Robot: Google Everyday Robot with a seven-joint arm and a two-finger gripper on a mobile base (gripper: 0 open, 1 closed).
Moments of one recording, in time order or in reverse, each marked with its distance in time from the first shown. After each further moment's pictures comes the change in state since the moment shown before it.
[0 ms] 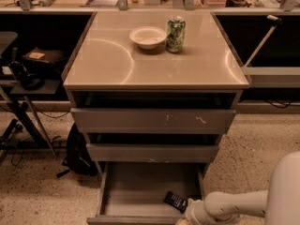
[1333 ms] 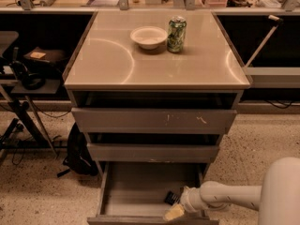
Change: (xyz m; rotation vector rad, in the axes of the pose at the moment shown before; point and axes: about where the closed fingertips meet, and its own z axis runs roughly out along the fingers) arm -0.042 -0.056 0.036 0.015 -0.093 0.034
